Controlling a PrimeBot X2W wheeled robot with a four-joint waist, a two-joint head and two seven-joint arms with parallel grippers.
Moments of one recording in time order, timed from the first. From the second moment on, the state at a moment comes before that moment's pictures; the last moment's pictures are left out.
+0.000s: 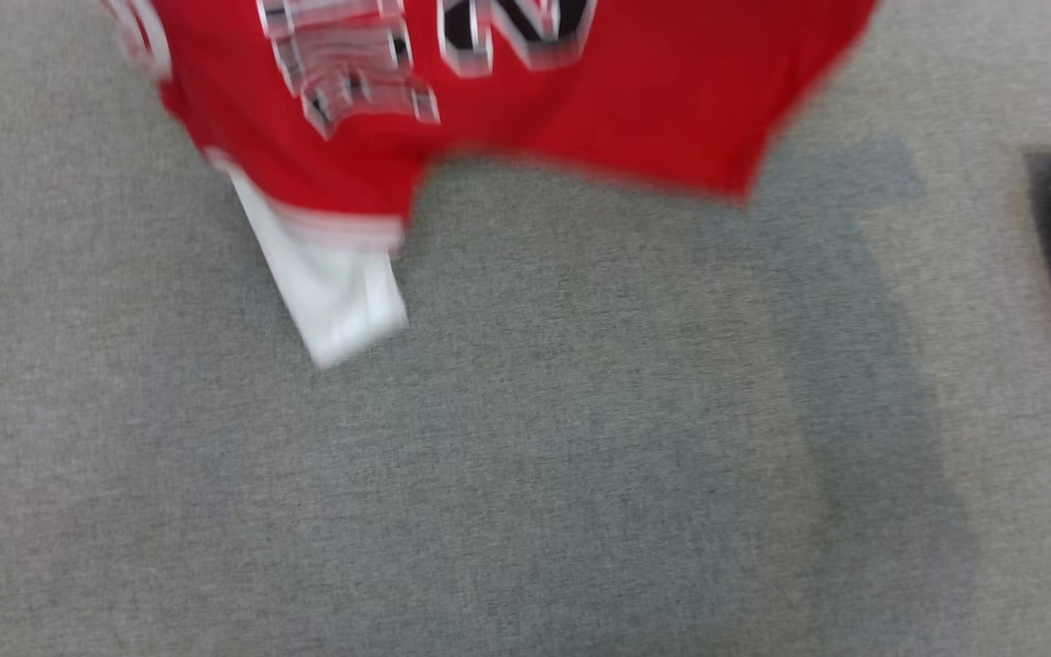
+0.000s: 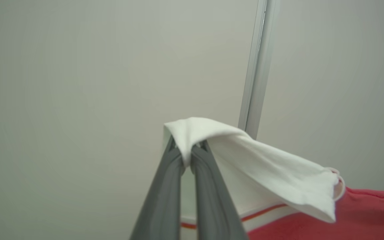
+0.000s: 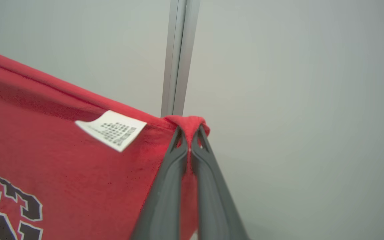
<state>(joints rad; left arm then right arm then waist) -1.06 0.54 -0.21 0.03 -0.73 0.07 0.13 -1.04 -0.30 0.06 0.13 0.29 0.13 0.33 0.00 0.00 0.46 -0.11</state>
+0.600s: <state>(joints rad) -0.86 0.39 -0.35 0.37 -0.66 -0.04 -0.22 -0.97 -0.29 0.26 0.67 0.36 0.13 -0.03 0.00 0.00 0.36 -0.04</state>
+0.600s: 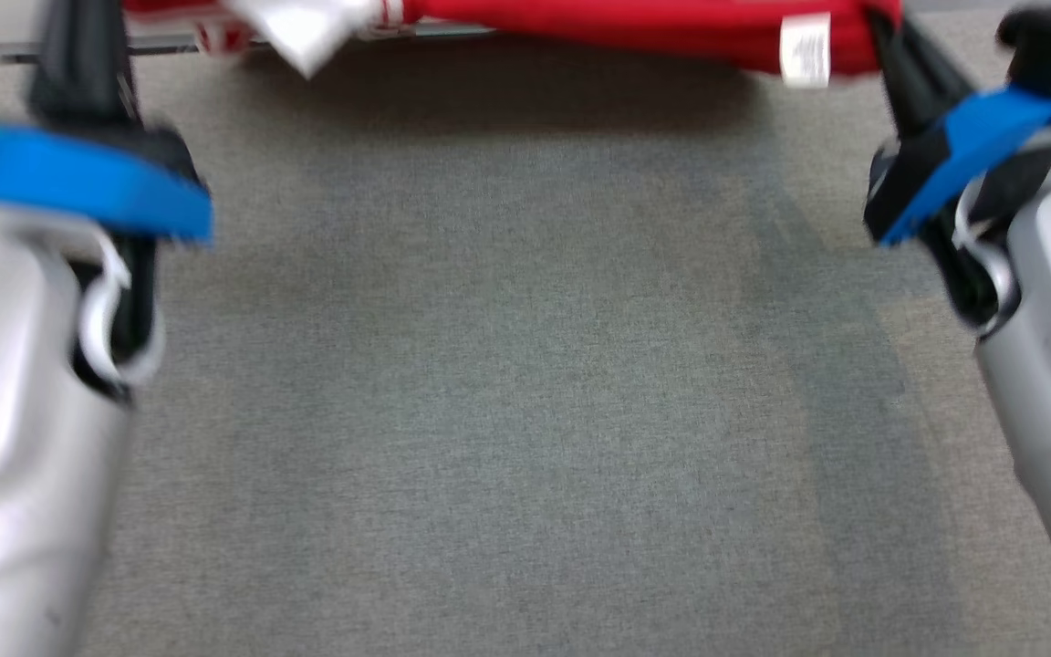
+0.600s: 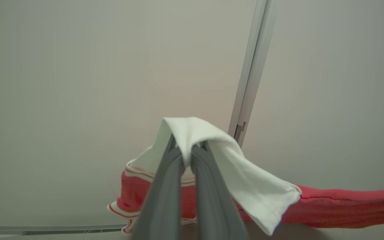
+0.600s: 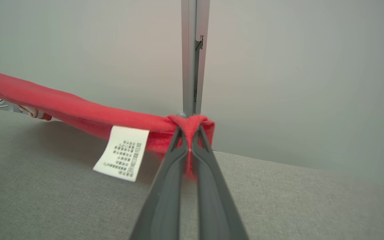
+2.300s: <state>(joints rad) -0.20 0.30 -0.44 -0.02 -0.86 0.19 0.06 -0.13 -0.20 -0.01 0.00 0.30 0.13 0.50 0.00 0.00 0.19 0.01</state>
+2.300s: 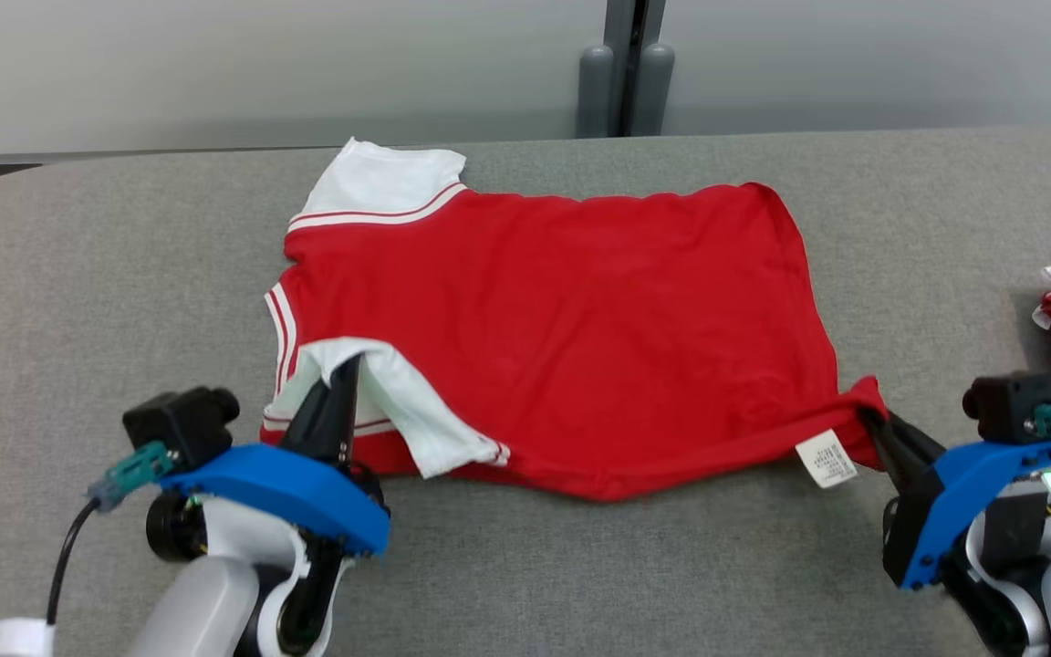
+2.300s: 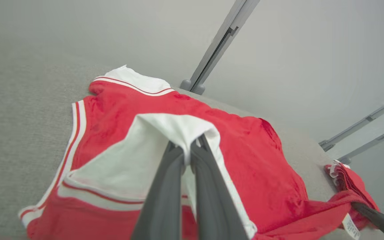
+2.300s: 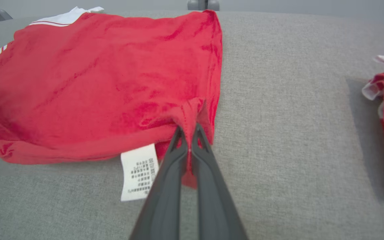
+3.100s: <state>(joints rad) -0.54 0.26 -0.47 0.40 -0.71 0.12 -0.09 -0.38 -0.18 0.05 0.19 0.29 0.13 0.27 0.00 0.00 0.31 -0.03</state>
